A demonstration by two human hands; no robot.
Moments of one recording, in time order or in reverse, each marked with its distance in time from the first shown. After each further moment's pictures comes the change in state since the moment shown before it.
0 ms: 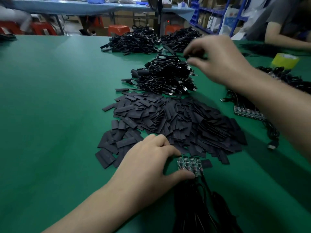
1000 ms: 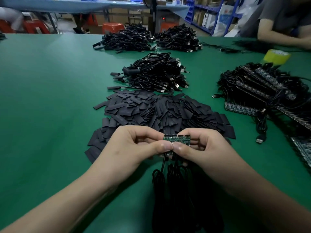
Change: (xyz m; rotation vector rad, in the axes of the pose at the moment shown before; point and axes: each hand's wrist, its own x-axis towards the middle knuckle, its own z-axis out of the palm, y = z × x) left_hand 0.007 0.004 -0.016 -1.110 0.077 -0.318; right_hand -0.179 -0.043 0.027 1.110 -0.387 0.398
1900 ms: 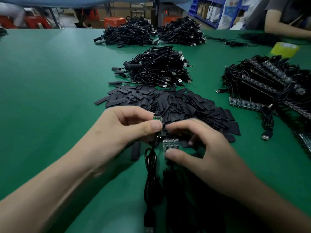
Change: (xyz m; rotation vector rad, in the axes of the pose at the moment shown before) left_hand 0.005 0.018 -0.016 -0.139 -0.025 0.053; right_hand -0.004 0.007 0.003 -0.478 0.132 -0.234
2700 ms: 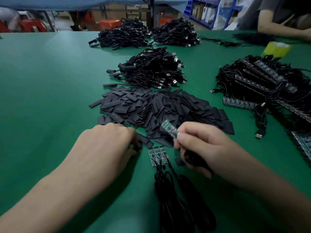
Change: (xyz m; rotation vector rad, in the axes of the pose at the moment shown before) left_hand -0.007 0.000 -0.002 1.771 0.021 0.030; right_hand 0.004 -0.003 -0.023 0.326 -0.240 0.193
